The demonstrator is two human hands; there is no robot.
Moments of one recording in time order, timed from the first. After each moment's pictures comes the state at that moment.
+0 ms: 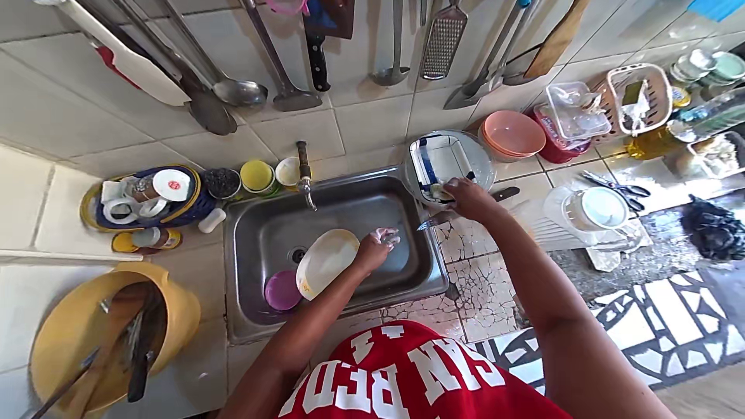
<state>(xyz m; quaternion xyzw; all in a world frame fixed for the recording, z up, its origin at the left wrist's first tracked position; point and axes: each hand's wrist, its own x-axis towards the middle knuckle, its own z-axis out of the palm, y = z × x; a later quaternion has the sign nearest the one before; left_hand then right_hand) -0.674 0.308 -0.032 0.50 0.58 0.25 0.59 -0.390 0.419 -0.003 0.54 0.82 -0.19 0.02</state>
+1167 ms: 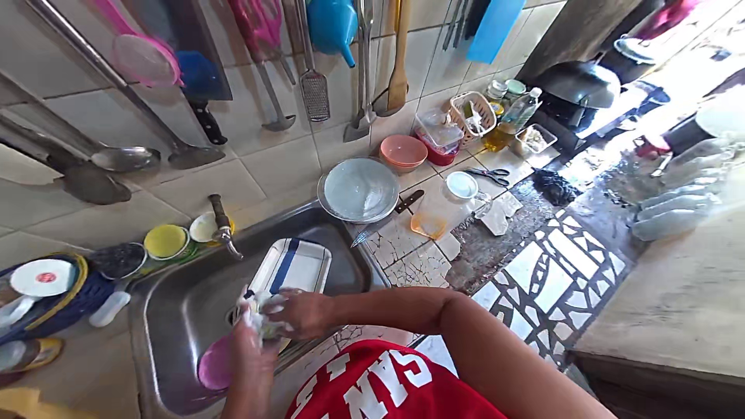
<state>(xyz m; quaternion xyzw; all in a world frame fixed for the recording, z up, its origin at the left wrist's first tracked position) -0.730 0.207 0.030 0.16 0.55 0.60 0.56 -0.599 0.243 0.017 0.24 0.89 -0.33 -0.18</state>
